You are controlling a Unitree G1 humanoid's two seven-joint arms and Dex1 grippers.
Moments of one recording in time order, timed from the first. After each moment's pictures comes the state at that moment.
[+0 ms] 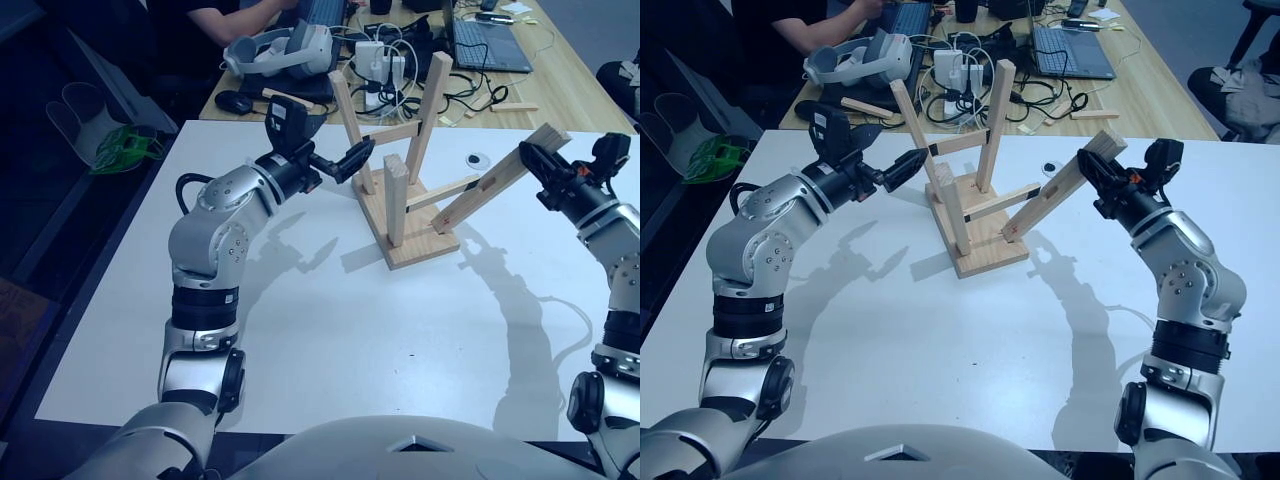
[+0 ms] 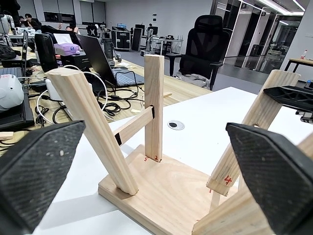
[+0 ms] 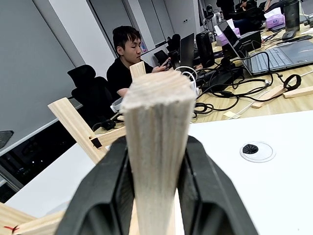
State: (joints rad) left arm -0.52 0.30 0.02 -0.14 -0.44 0.69 -0.47; right arm -0.37 -0.49 -0.34 0.04 0.74 0.65 0.46
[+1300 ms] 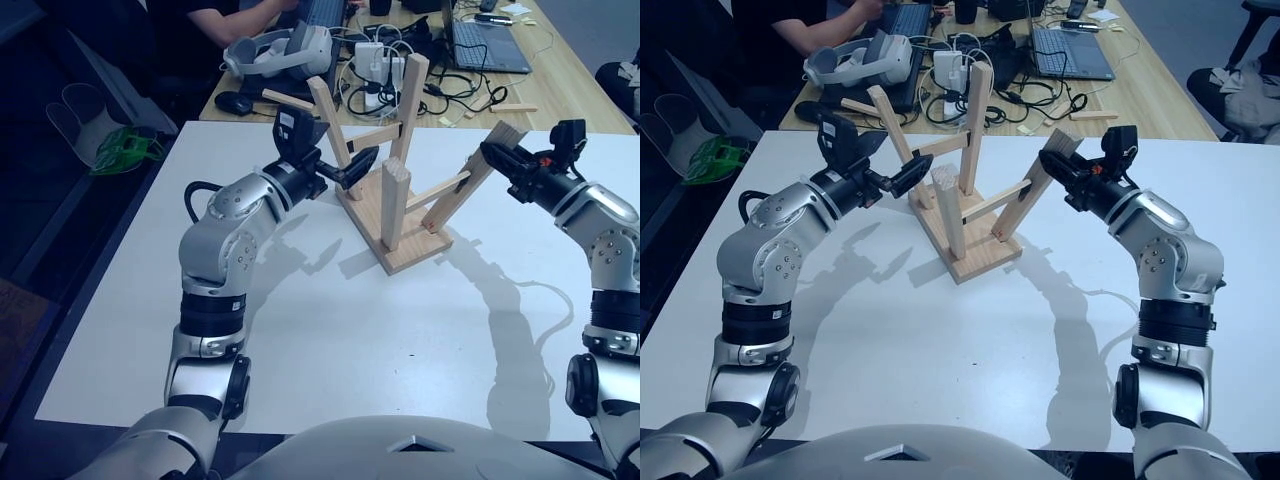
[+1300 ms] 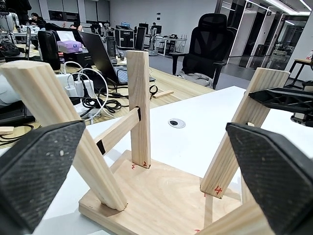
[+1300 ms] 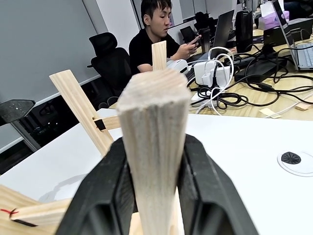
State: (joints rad) left arm -0.49 0.26 0.00 -0.17 -0.42 0.68 -0.42; right arm -0.46 -0.52 -0.22 0.12 0.65 0.69 0.60
